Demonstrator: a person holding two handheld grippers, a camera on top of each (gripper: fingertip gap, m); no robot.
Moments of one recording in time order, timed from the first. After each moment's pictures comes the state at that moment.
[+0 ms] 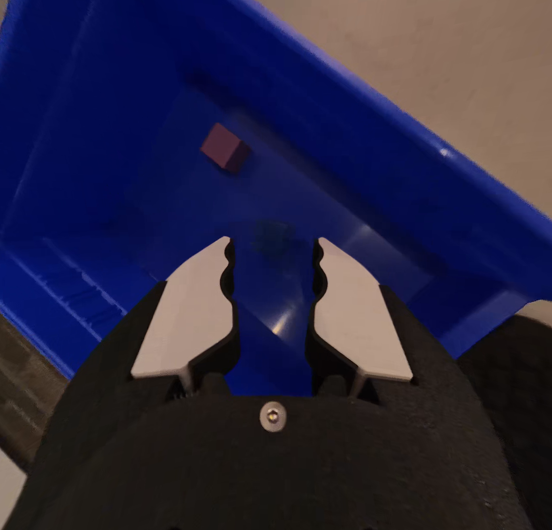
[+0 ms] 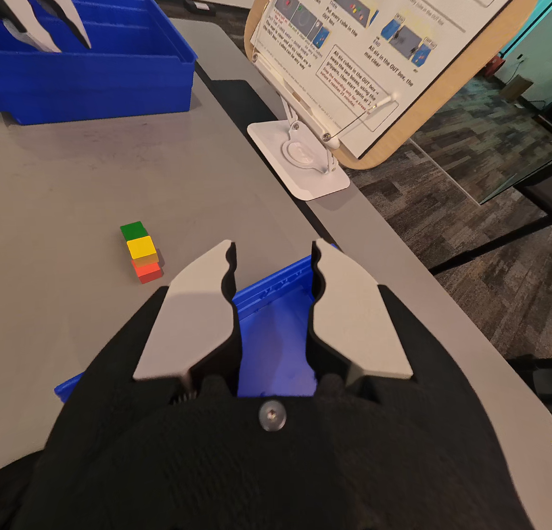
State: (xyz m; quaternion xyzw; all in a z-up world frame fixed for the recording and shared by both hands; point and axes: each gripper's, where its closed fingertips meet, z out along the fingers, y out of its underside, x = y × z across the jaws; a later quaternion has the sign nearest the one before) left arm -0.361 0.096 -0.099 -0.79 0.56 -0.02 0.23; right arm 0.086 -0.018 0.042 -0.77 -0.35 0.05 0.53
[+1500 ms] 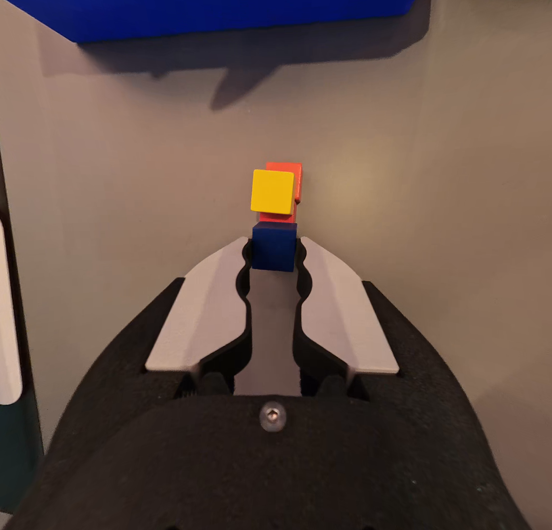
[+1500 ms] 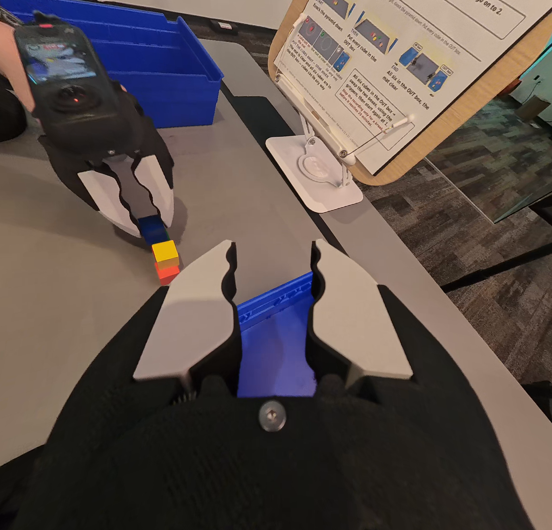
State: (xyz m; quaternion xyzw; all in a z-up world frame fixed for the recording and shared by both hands) left arm -0.066 -0.040 -0.110 -0.58 0.79 -0.12 0.18; right arm 0.074 -0.032 0.051 -0.75 -0.37 0.07 0.54
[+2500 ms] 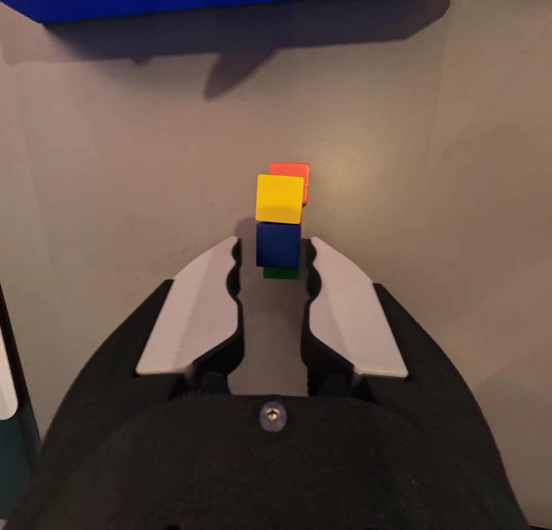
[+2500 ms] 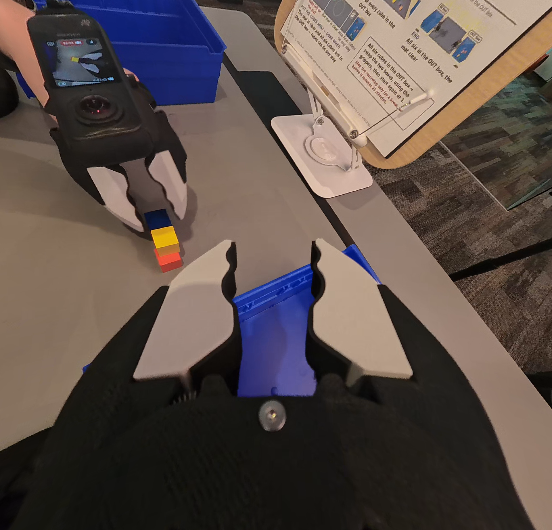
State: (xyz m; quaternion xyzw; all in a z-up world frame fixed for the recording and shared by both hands) left arm -0.059 -0.036 -0.124 -0.58 0.79 -0.11 0.16; right arm 0.074 -0.029 0.036 -0.77 -0.38 0.07 0.51
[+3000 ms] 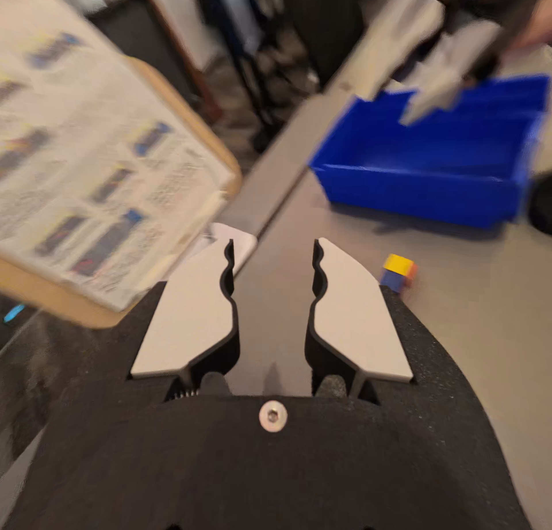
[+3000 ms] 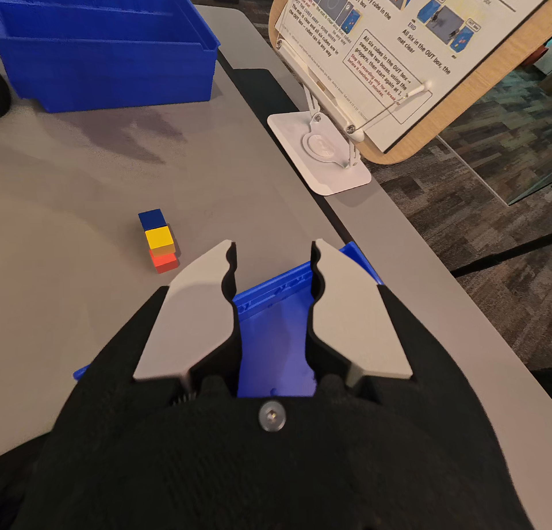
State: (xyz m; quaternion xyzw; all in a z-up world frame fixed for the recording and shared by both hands) left arm -0.137 0.024 0.092 -0.59 0.56 -0.20 0.54; right arm 0.077 -0.024 0.032 -0.77 -0.37 0.07 0.51
